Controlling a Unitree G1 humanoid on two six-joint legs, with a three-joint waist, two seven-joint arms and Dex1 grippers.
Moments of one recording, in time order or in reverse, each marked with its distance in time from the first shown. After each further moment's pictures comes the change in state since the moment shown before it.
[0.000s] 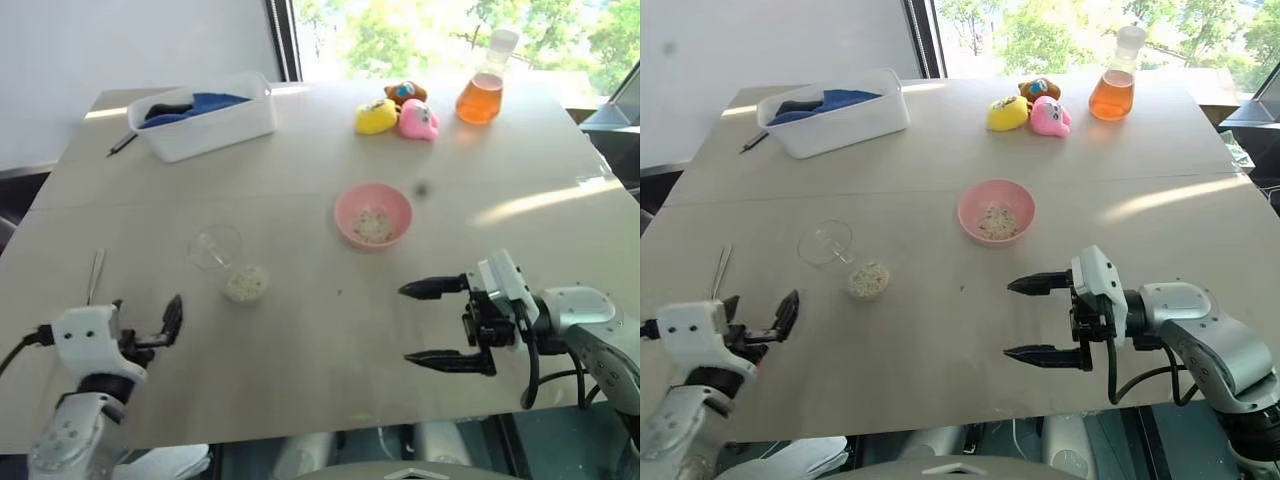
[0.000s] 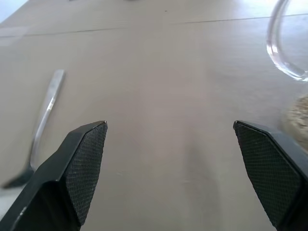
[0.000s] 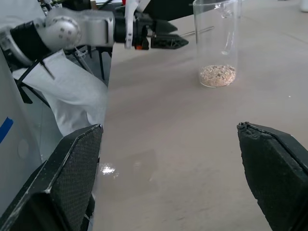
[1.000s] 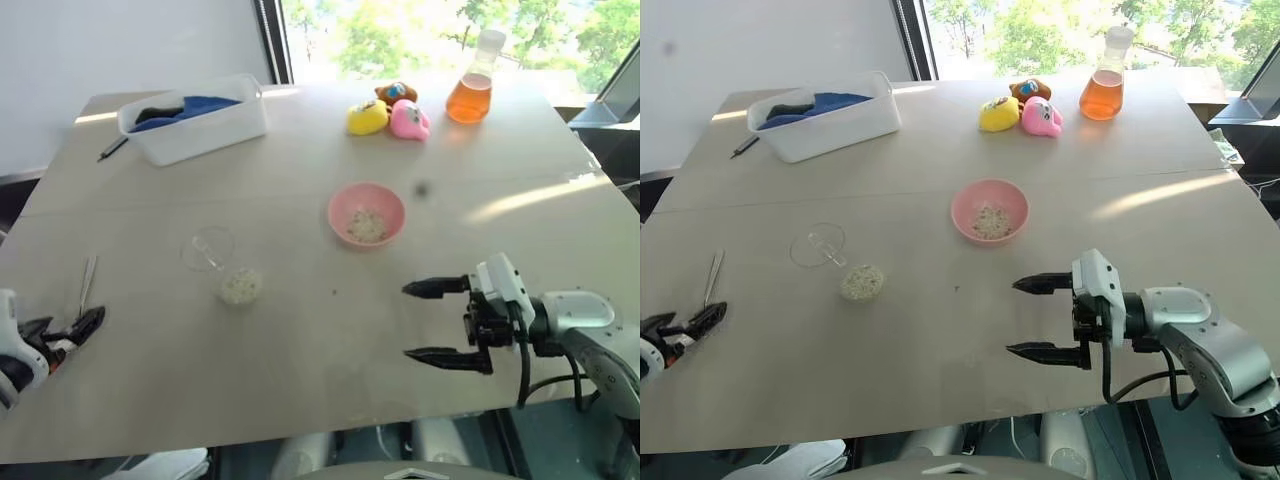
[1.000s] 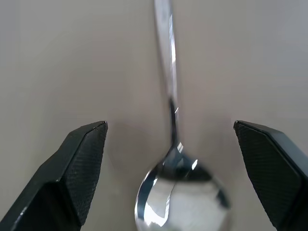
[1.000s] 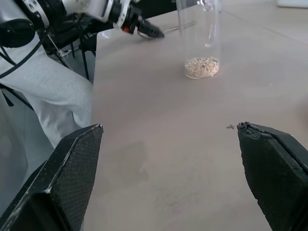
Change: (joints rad) left arm -0.236 0.314 0.103 0.690 0.021 0.154 -0.328; right arm 0.012 0.009 -0.003 0.012 -0.013 -0.022 -0.027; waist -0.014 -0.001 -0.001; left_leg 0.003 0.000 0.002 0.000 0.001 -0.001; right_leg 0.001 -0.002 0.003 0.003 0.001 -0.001
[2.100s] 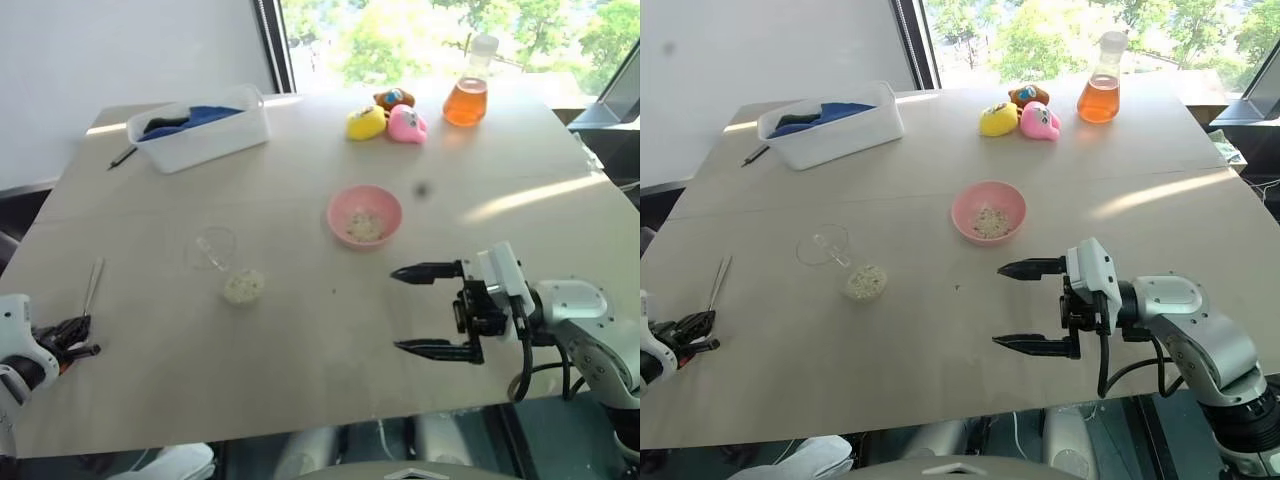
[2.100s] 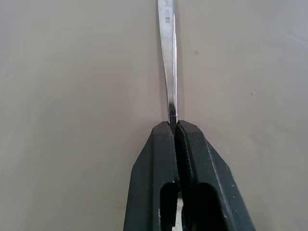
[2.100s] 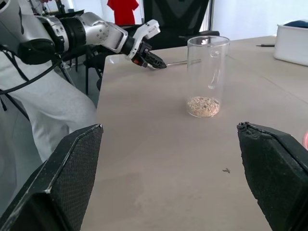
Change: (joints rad) left arm -0.097 -0.038 -0.016 0.174 0.070 -0.141 -0.052; right arm -0.062 0.057 0.019 0.006 -0.013 -0.064 0.002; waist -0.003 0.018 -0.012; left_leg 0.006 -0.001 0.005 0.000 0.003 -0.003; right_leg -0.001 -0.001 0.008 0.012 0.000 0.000
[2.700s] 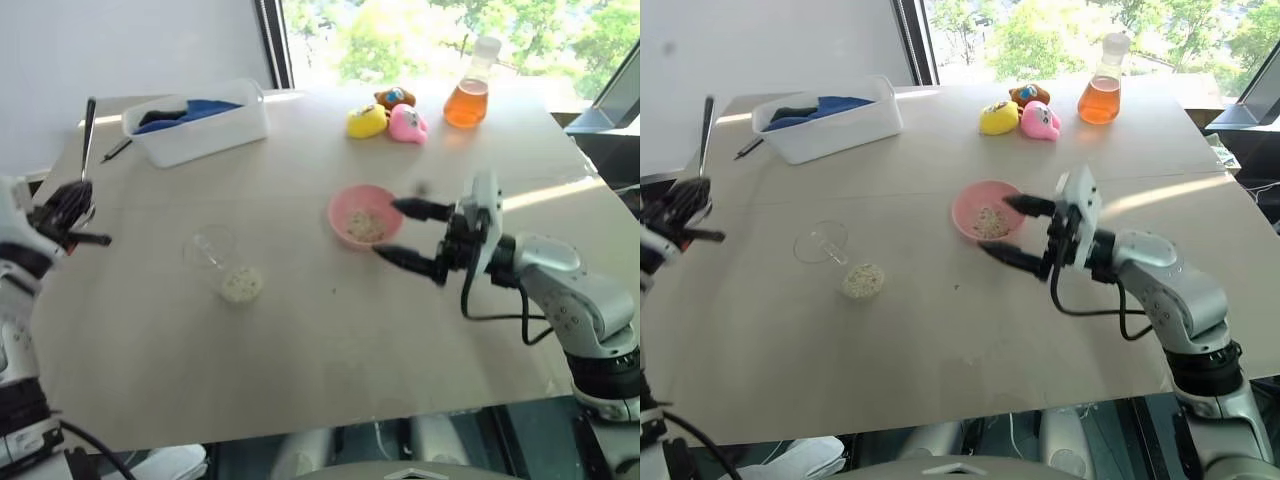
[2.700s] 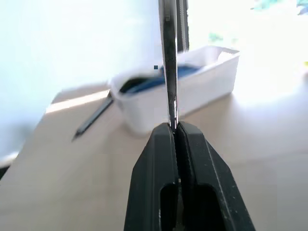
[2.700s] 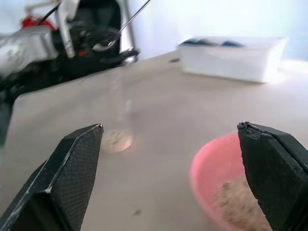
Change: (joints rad) left arm -0.416 0.064 -0.129 -0.229 -0.007 -0.167 0.006; right arm -0.327 0.214 -0.086 0.153 0.050 0.252 -0.416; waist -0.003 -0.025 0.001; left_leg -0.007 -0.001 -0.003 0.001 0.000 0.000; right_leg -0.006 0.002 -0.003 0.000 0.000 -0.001
